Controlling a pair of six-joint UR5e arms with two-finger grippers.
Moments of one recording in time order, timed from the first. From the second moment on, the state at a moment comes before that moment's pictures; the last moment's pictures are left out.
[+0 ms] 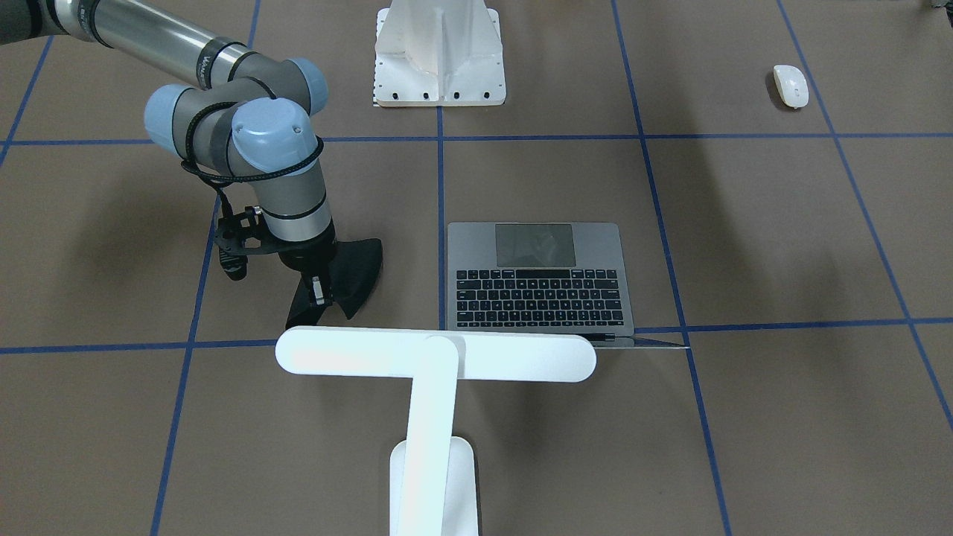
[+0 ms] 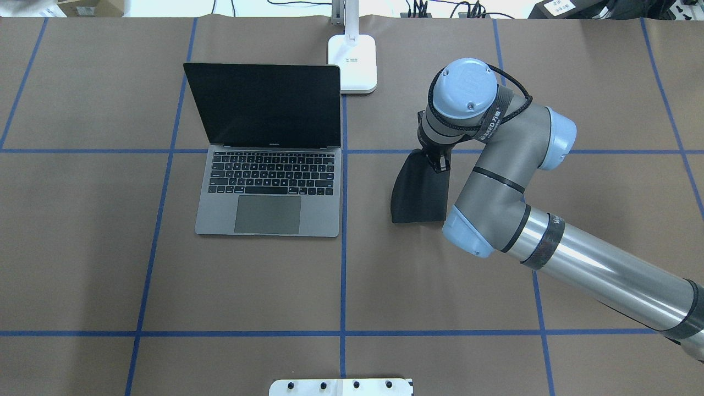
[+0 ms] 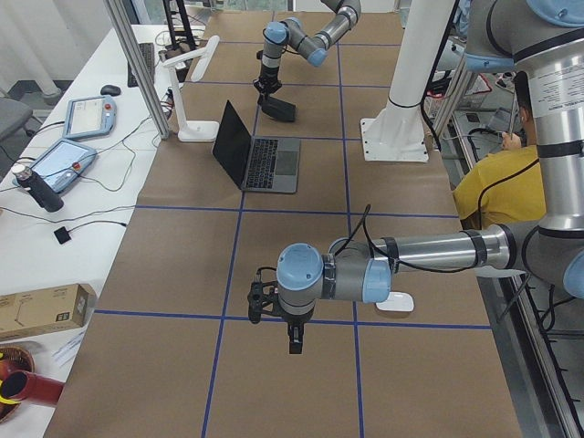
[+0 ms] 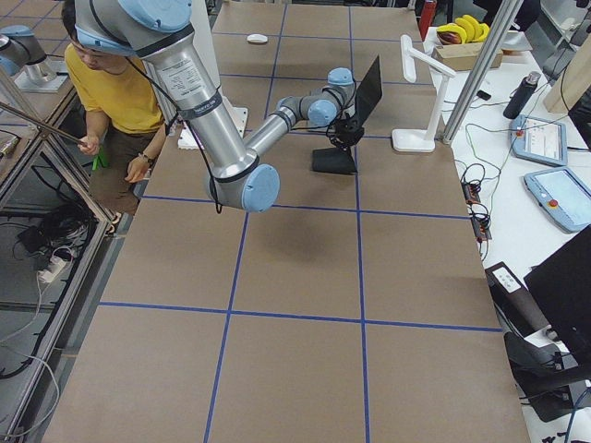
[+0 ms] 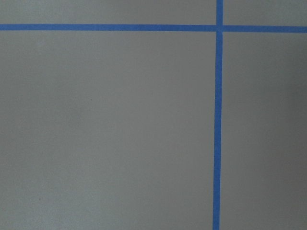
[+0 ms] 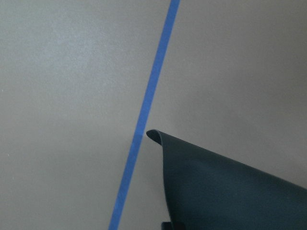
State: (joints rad) left arm -1.59 -1.31 -1.72 -1.73 -2.33 -0.04; right arm 0.68 -0.93 1.54 -1.46 1.81 2.39
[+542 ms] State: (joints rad) left arm -1.59 -1.31 -1.72 -1.73 -2.33 -0.04; right arm 0.66 -0.84 1.48 -1.44 1.77 2.48
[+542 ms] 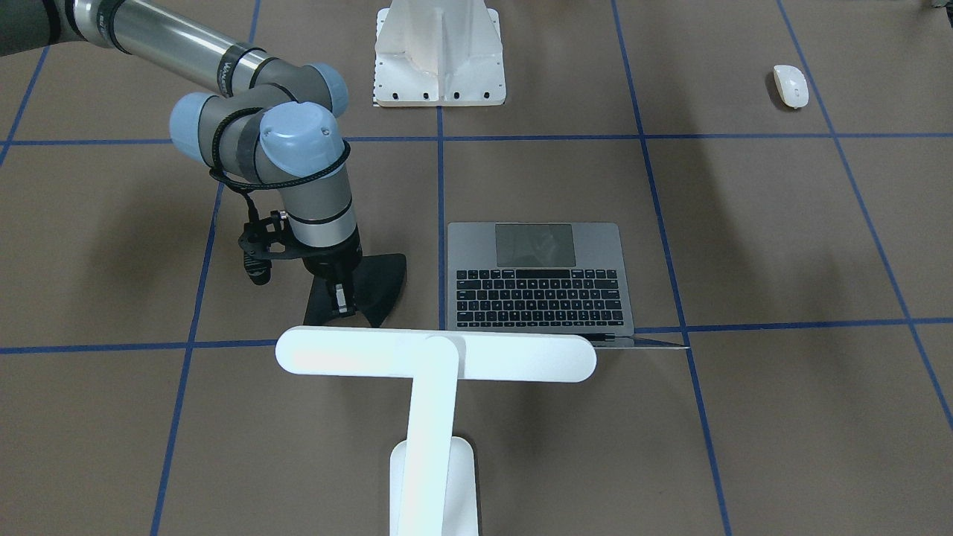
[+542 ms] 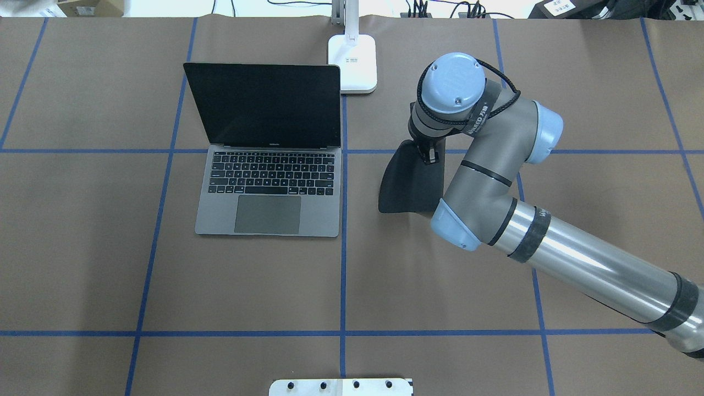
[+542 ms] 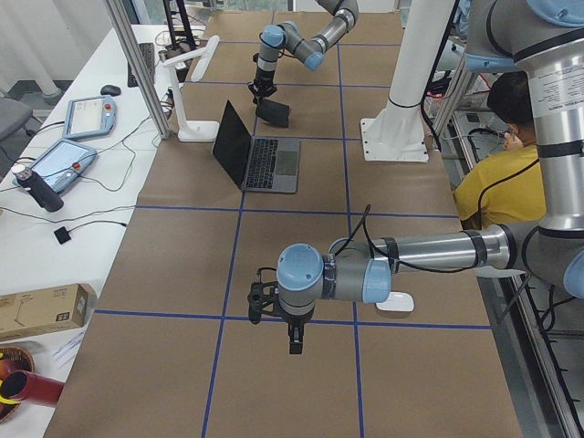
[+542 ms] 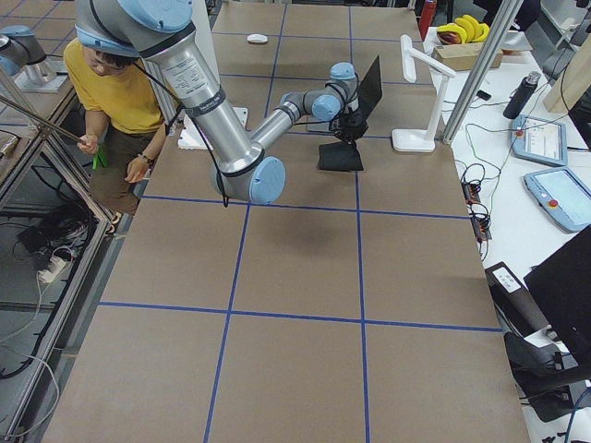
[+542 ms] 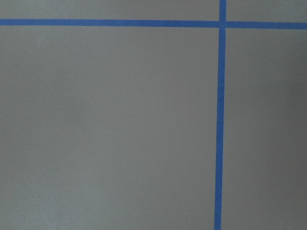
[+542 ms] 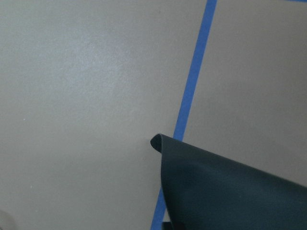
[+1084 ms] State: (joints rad) left arm -1.59 -1.31 -1.70 -1.73 -2.33 -0.04; right arm 0.59 -0.76 1.42 -1.39 1.70 2.59
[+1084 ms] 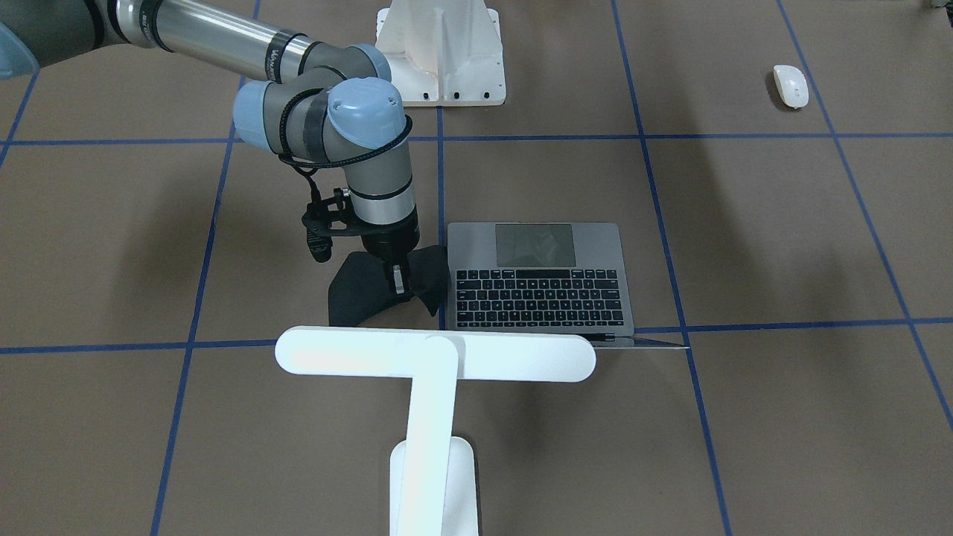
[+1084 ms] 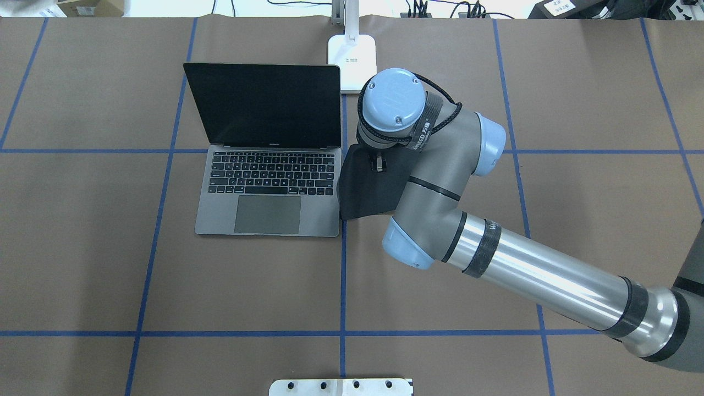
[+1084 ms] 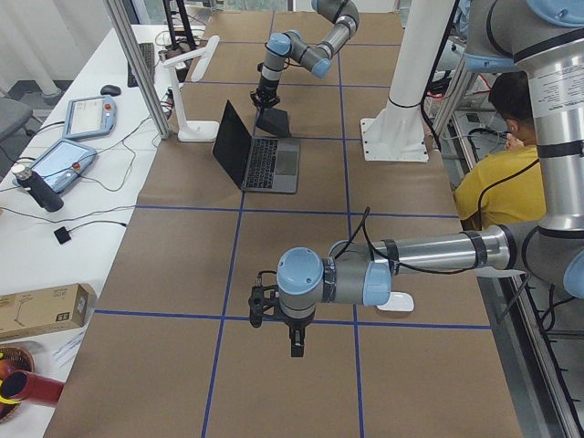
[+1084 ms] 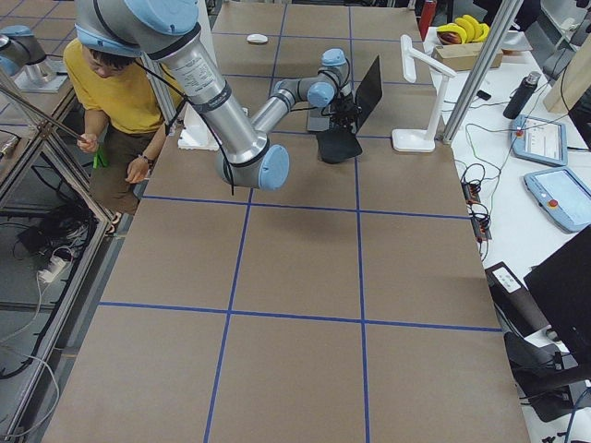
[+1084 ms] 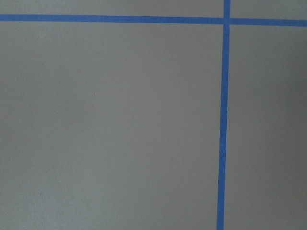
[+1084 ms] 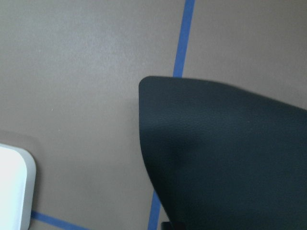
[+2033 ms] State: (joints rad) left arm -1.59 -1.31 -1.71 -1.73 -2.33 -0.04; right arm 0.61 -0.83 1.31 -1.28 1.65 2.49
